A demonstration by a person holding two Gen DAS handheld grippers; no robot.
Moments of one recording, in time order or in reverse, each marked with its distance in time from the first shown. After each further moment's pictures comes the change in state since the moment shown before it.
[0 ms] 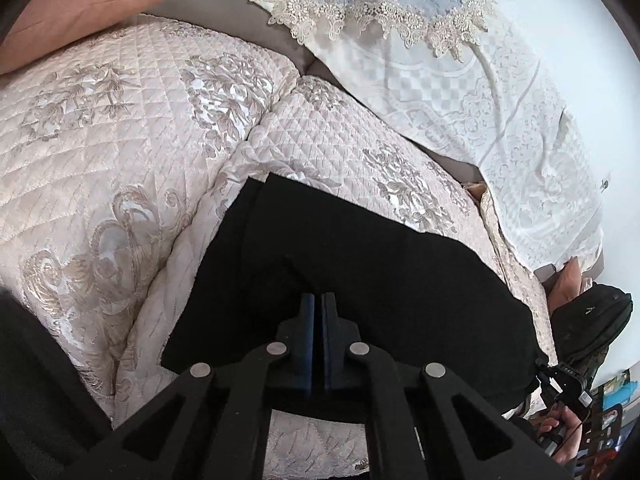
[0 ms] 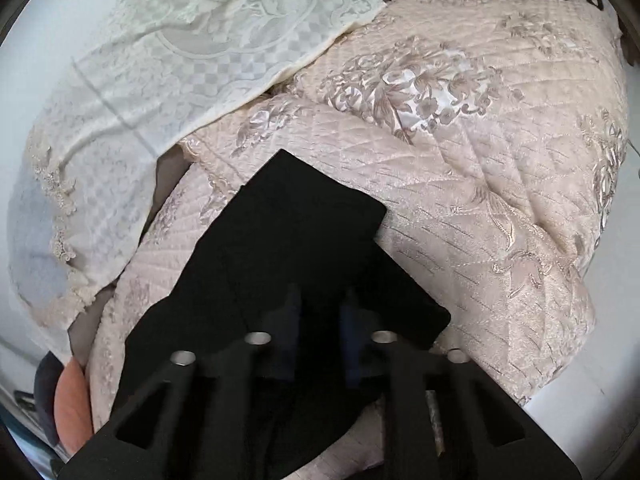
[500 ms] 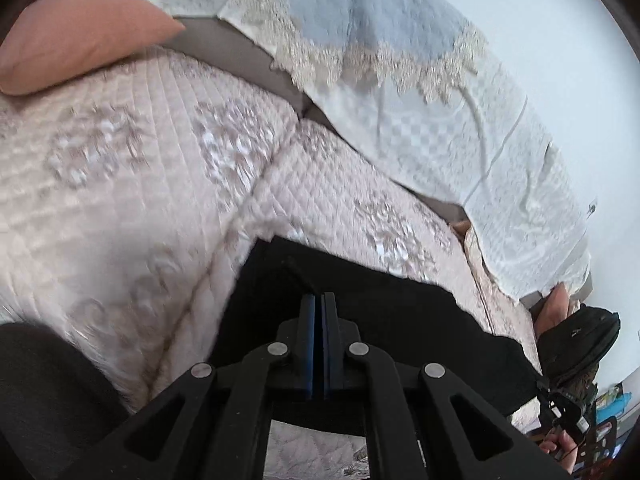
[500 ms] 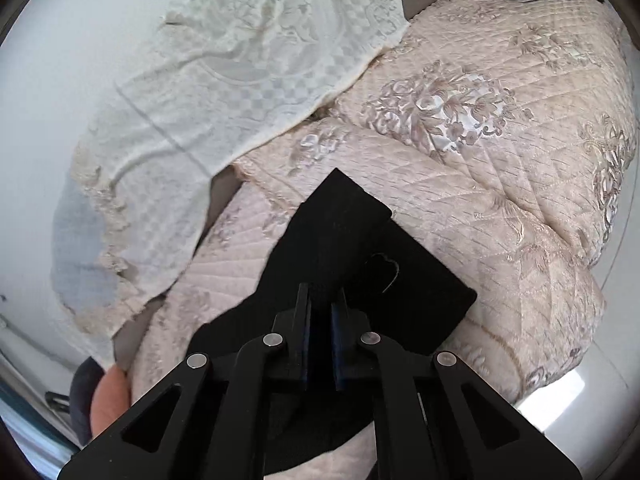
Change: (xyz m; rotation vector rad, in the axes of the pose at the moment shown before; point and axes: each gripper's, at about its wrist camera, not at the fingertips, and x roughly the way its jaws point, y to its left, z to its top) left arm -0.048 0.008 0.025 -0.023 -0.117 -0.028; right arm -0.052 0.017 -0.010 0.021 -0.057 0.144
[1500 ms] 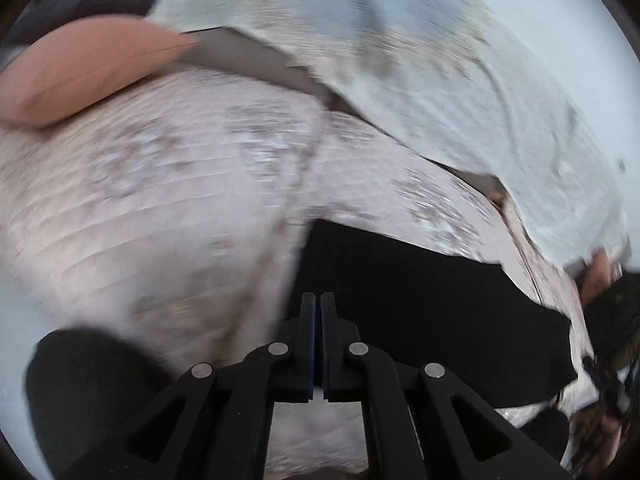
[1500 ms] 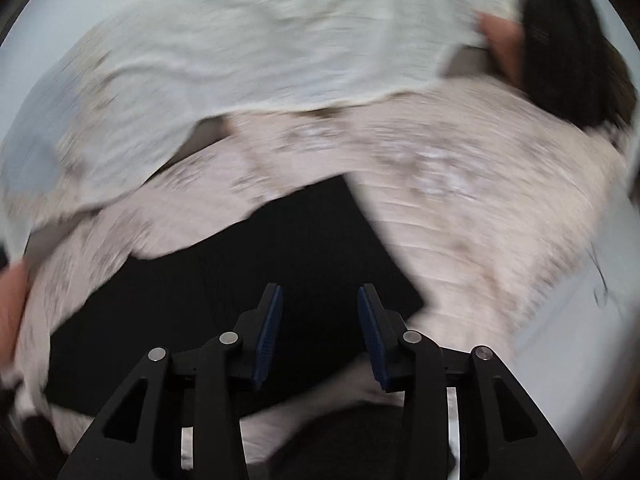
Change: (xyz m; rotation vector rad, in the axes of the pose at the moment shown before) left arm 0.006 -0.006 -0.019 0.161 0.041 0.143; right arm 0.006 0.052 -0.037 -0.484 0.007 -0.266
